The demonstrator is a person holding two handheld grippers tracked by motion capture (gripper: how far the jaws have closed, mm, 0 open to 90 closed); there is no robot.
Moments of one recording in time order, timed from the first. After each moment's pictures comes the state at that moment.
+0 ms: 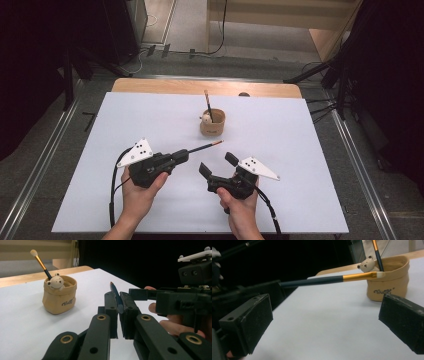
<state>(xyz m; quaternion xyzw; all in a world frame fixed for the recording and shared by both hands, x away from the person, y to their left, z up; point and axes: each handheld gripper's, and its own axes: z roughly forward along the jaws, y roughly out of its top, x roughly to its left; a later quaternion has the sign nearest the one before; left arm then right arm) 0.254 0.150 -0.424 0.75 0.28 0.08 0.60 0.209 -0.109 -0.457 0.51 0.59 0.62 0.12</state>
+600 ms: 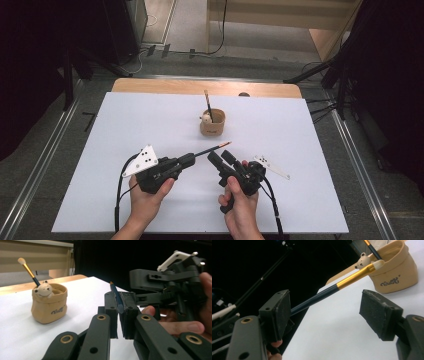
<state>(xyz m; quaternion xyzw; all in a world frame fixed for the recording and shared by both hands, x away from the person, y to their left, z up) 0.243 0.136 -0.434 0.73 0.25 0.08 0.63 0.215 -0.125 -0.461 0.58 0.47 0.67 0.00</state>
